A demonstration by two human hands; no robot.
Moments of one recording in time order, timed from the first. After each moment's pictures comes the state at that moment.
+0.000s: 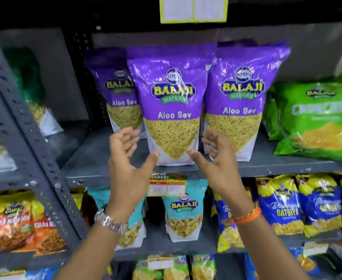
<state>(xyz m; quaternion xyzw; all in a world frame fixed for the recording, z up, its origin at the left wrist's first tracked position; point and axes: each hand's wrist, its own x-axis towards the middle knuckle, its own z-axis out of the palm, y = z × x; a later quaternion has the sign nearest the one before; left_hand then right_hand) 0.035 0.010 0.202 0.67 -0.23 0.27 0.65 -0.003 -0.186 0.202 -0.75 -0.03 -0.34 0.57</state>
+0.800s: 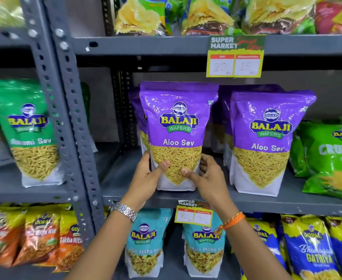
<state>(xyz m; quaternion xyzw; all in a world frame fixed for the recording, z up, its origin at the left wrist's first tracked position) 0.087 0.058 0.227 0.68 -0.21 0.10 0.69 0.058 -0.125 0.217 -0.76 -0.03 -0.26 0.59</state>
